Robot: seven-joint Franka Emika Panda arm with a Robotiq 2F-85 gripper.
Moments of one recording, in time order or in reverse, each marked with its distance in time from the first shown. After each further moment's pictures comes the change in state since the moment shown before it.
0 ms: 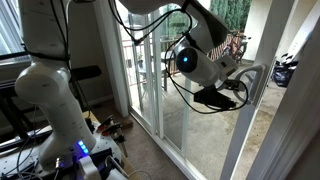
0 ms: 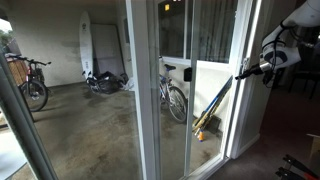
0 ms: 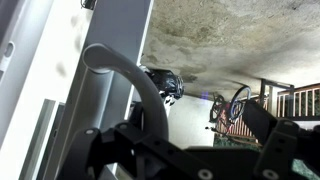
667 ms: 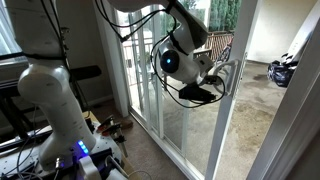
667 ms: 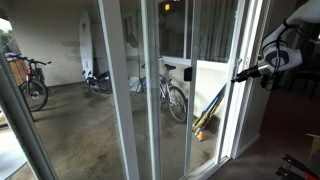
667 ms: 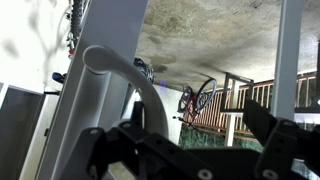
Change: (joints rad) arm 0.063 -0.128 0.039 -0.173 0.049 -0.045 -0.148
